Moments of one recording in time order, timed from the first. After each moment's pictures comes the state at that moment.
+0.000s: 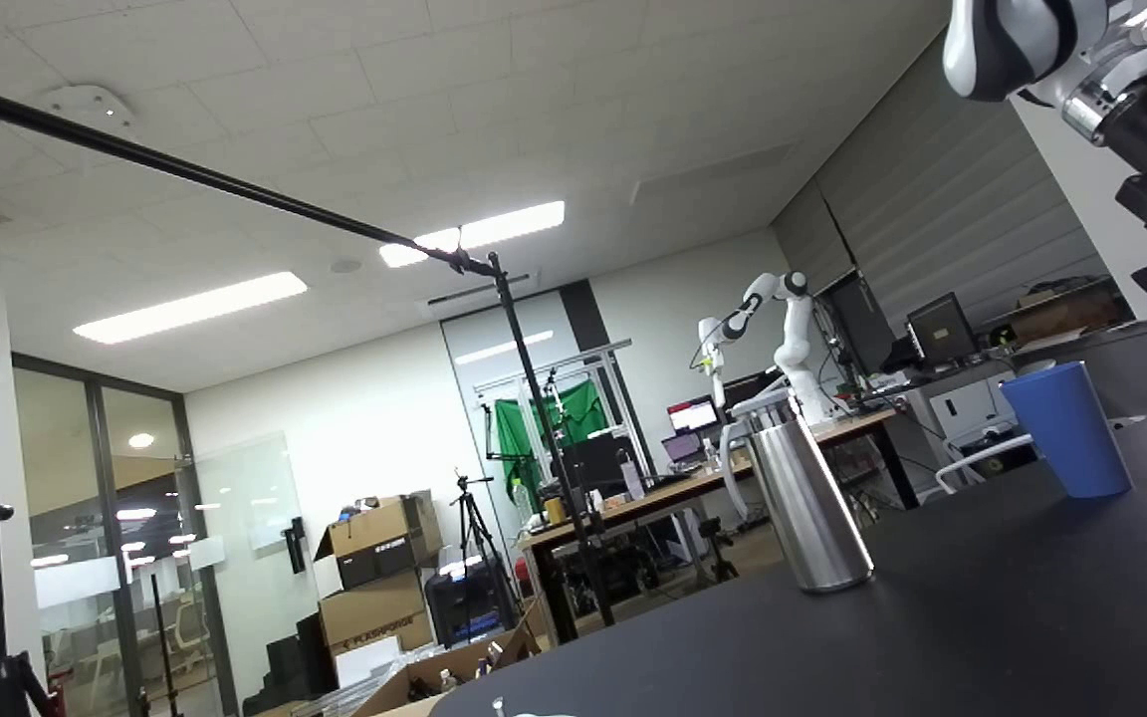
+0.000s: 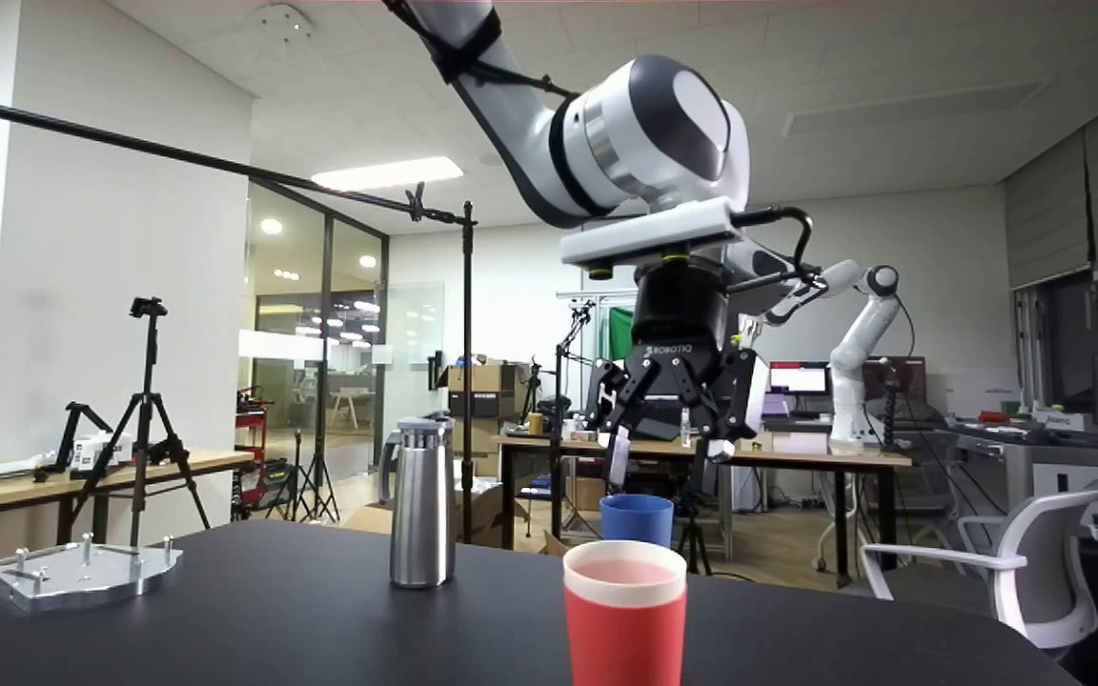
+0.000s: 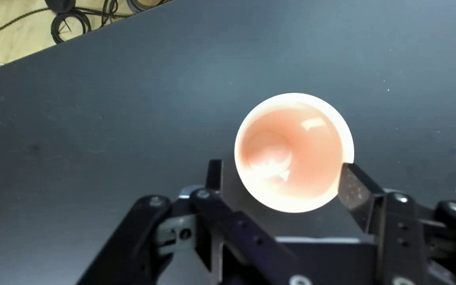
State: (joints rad) arm -0.25 0.29 -0.21 -1.89 -0.02 1.84 -0.16
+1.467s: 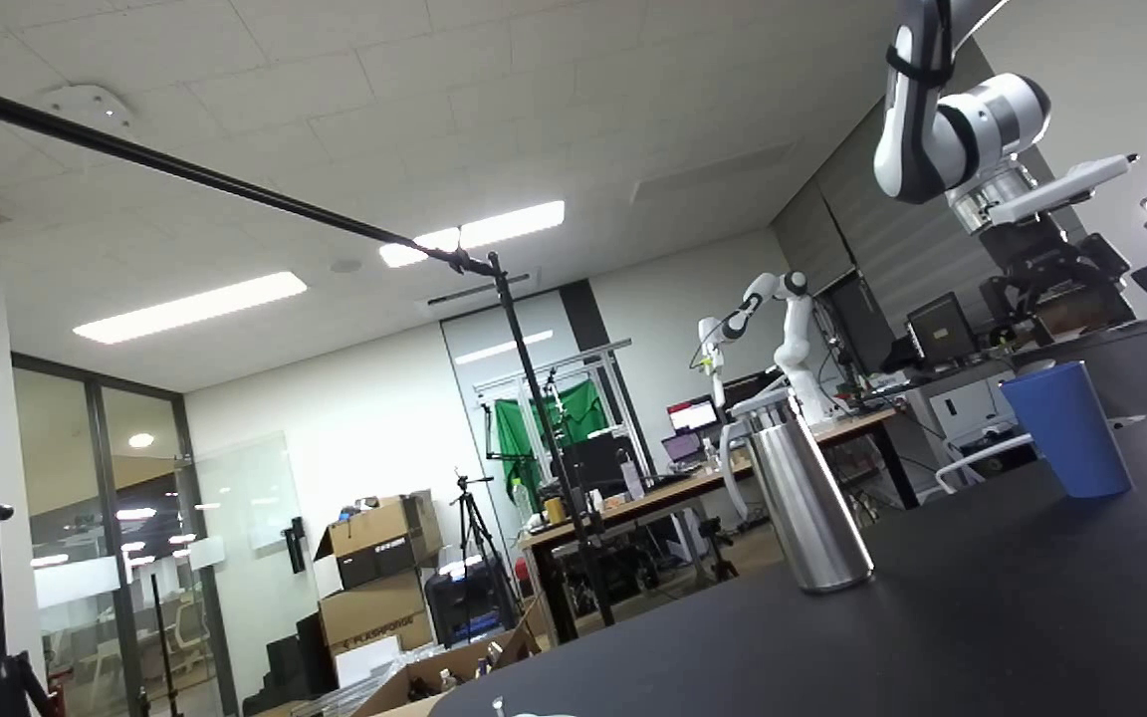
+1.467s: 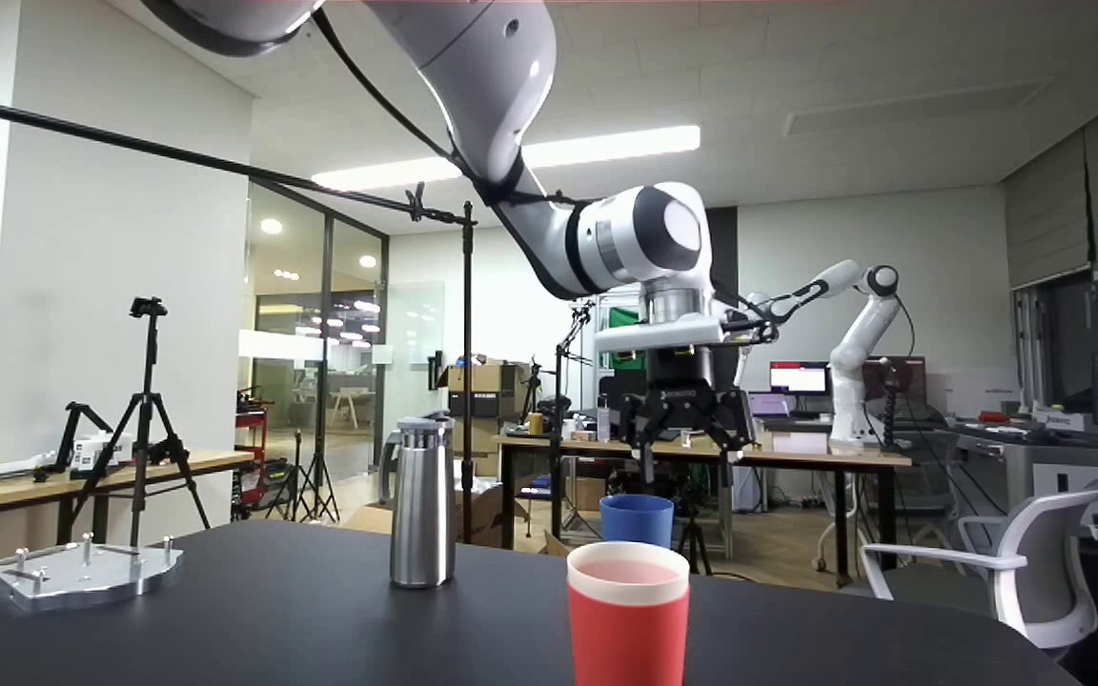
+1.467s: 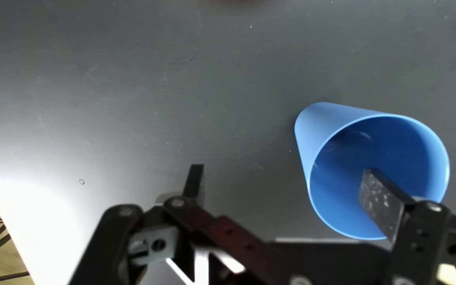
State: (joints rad) arm -0.20 0.68 -0.13 -1.40 0.02 2.05 -0.15
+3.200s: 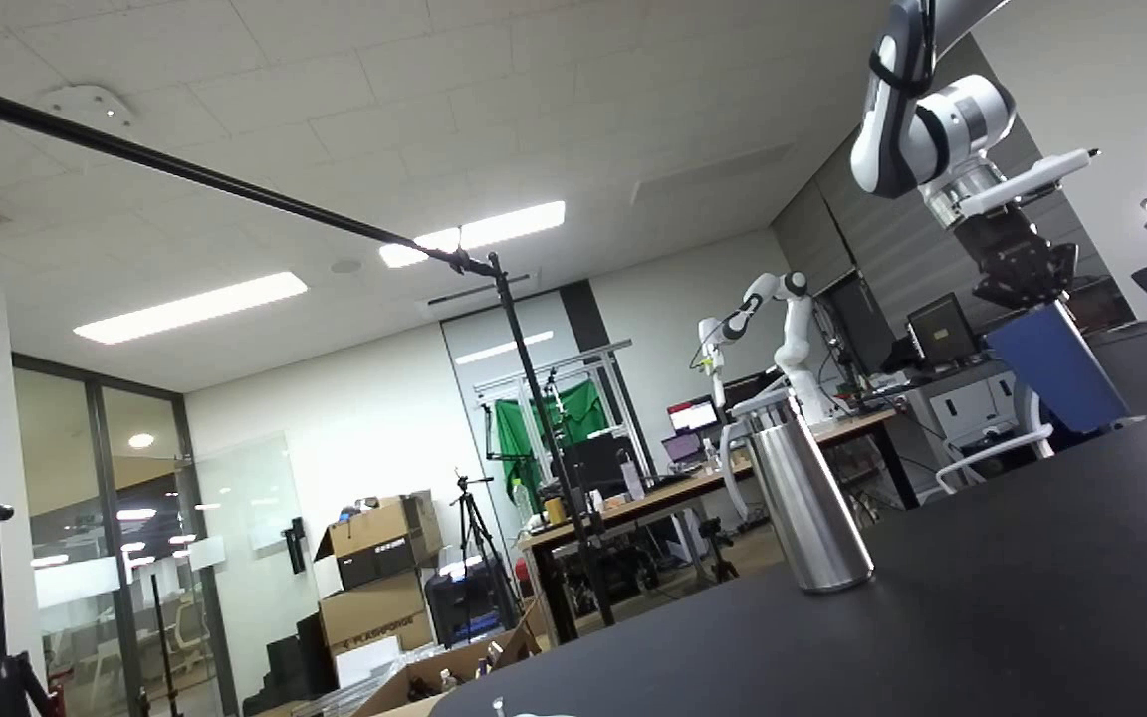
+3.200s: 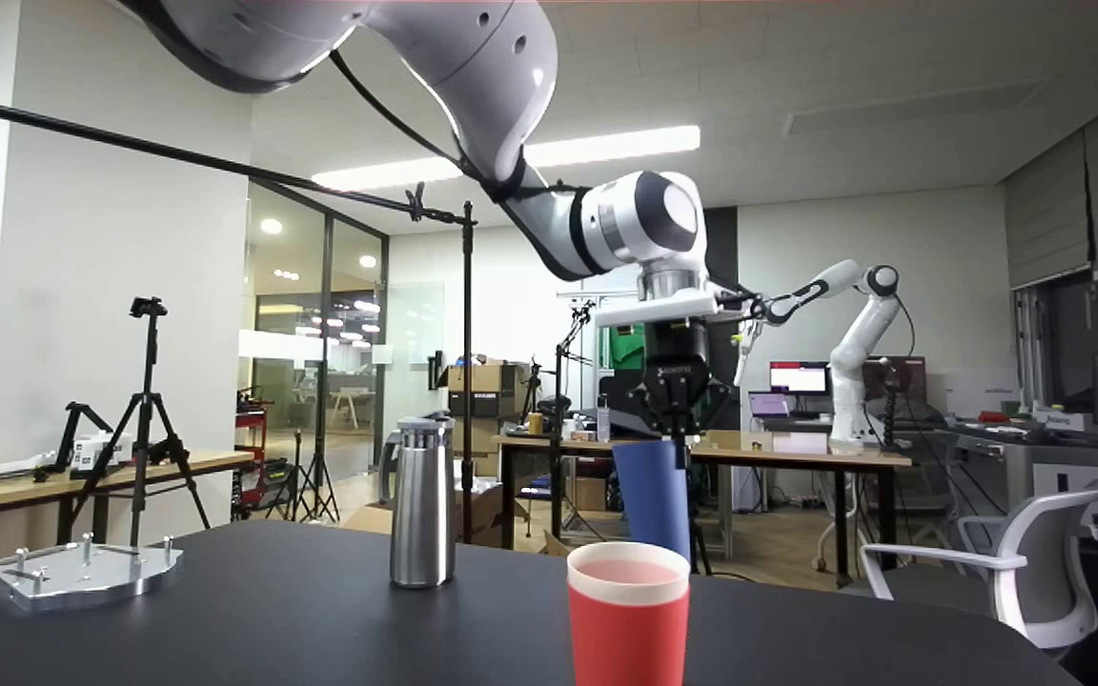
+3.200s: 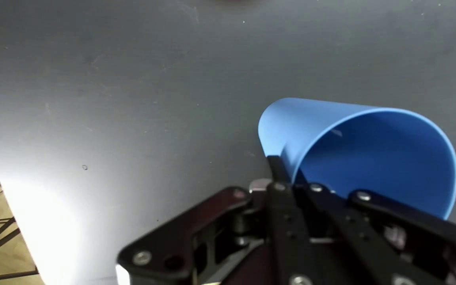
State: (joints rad) arm -0.20 0.75 -0.13 -1.21 0.00 1.88 -0.14
